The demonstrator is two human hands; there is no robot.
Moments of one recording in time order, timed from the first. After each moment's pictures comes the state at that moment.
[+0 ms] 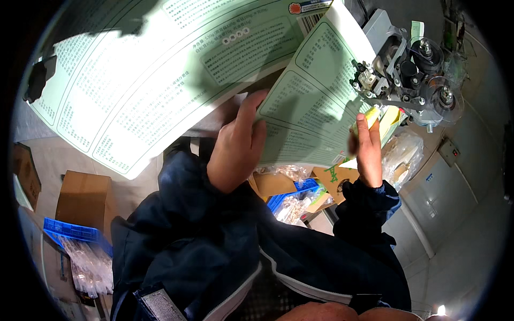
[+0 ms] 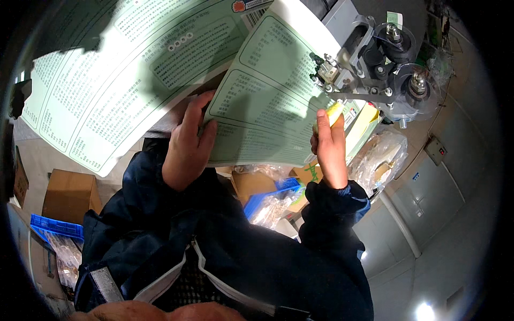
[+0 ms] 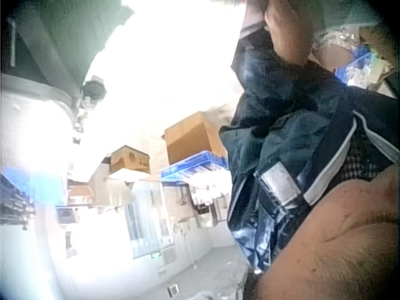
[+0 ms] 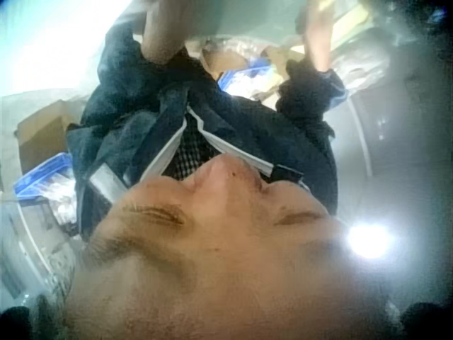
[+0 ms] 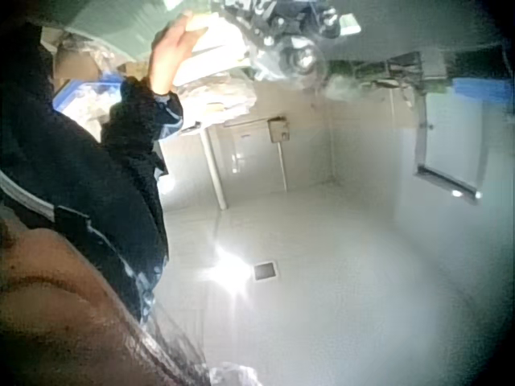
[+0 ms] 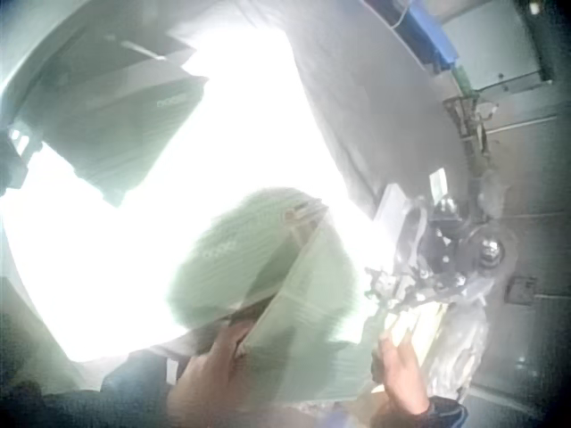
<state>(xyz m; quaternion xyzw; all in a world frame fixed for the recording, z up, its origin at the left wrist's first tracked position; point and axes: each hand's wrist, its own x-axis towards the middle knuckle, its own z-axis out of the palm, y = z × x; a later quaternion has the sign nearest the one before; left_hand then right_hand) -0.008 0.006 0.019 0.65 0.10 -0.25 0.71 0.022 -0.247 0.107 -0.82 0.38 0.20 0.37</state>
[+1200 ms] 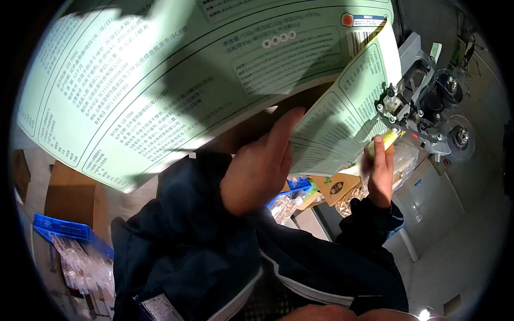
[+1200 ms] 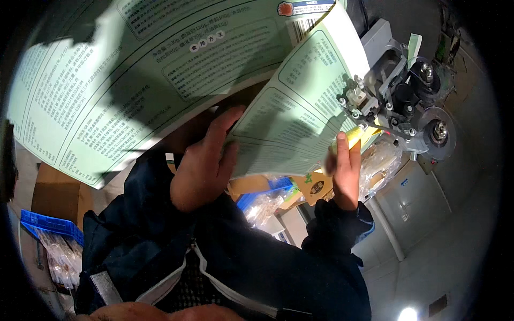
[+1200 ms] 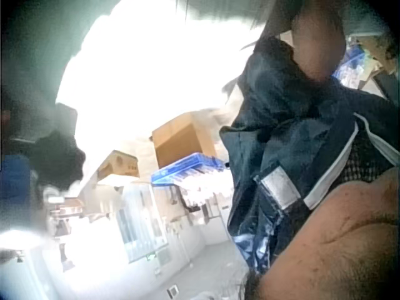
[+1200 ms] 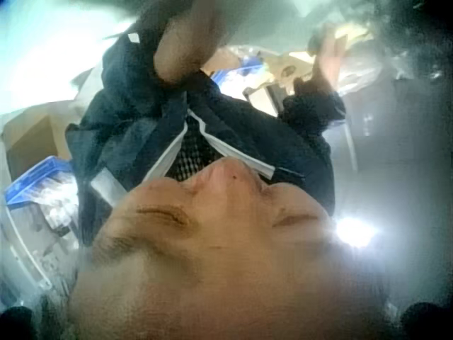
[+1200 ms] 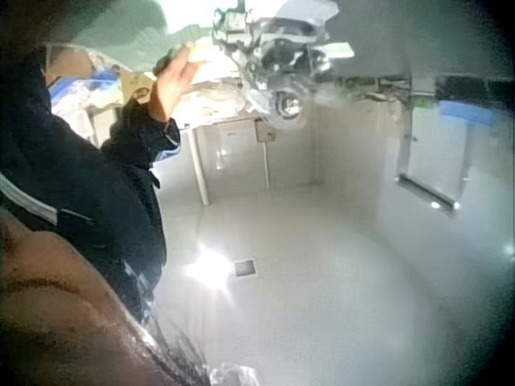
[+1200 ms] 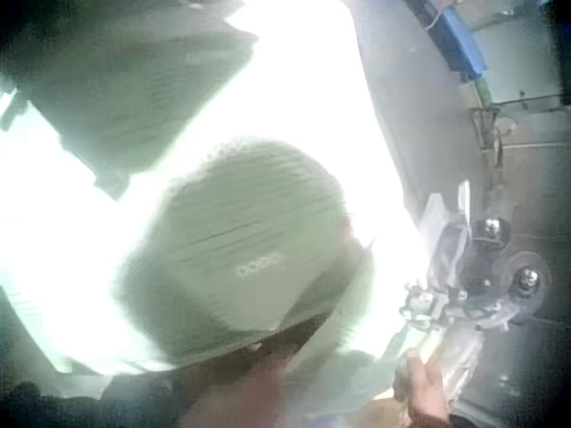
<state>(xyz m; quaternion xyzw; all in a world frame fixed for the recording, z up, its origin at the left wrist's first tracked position) -0.008 0.015 0.012 0.64 0.06 -0.31 0.70 0.025 -0.233 0.109 -0.81 0.45 0.19 0.32</state>
